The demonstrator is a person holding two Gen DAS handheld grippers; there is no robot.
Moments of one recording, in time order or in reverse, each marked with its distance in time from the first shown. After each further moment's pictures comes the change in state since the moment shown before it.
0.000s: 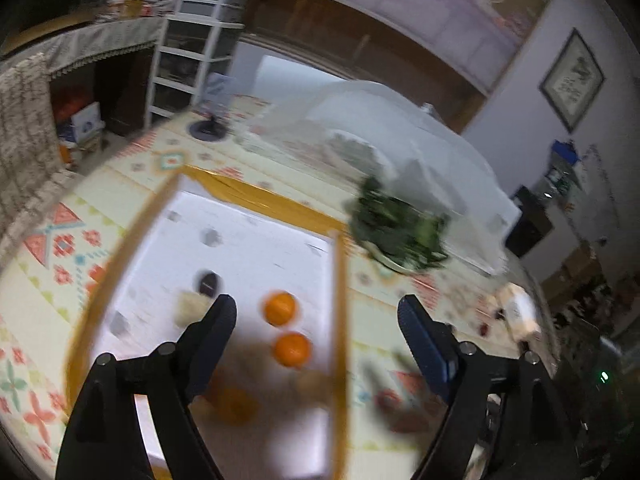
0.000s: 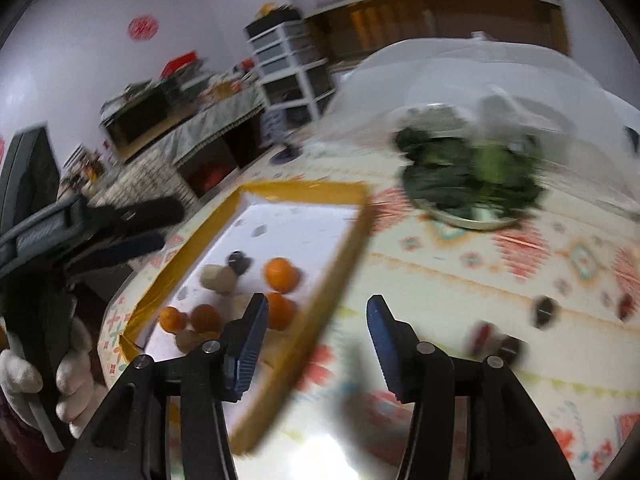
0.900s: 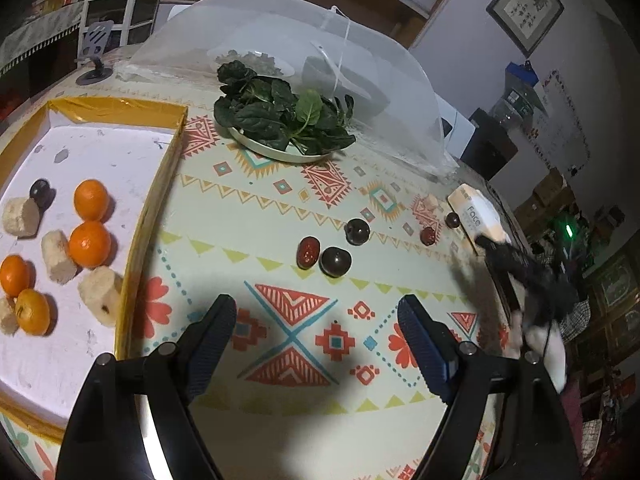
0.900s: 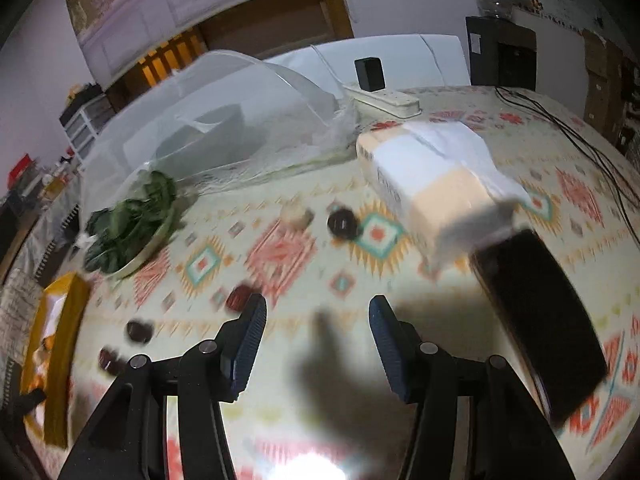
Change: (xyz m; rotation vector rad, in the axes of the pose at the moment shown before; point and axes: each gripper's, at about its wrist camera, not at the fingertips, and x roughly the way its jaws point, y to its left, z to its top) left arm 0.078 -0.119 -0.092 0.153 0.190 -0.089; right arm -0.086 -0.297 -0.013 0.357 -0.032 -0.466
